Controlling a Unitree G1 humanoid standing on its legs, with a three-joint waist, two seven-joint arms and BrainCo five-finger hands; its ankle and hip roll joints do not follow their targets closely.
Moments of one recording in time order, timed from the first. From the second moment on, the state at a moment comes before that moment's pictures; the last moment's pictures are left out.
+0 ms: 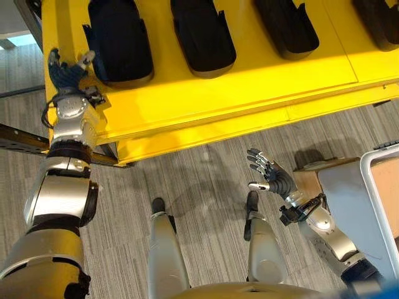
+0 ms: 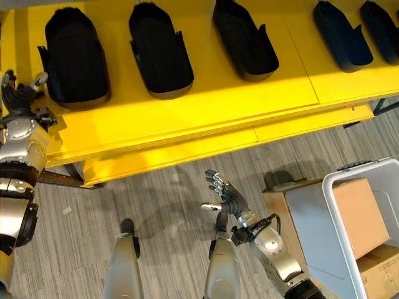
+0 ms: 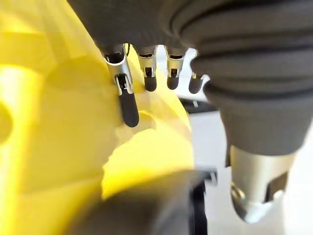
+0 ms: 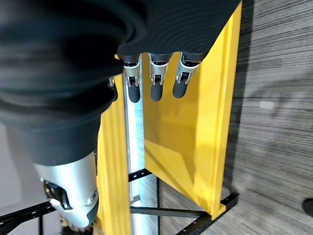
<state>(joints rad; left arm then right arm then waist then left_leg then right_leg) -0.95 0.74 -0.15 1.04 -0.72 -0.17 0.35 -0.02 -0.55 0.43 0.02 0.51 -0.22 0.11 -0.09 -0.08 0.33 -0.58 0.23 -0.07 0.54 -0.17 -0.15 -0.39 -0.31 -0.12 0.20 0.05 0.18</state>
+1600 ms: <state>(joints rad) 0.27 0.32 -0.19 0.07 -0.91 -0.18 -0.17 0.20 -0.41 0.25 0.09 0.52 -0.21 0.11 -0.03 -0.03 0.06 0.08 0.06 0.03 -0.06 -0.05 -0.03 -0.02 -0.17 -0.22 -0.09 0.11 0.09</state>
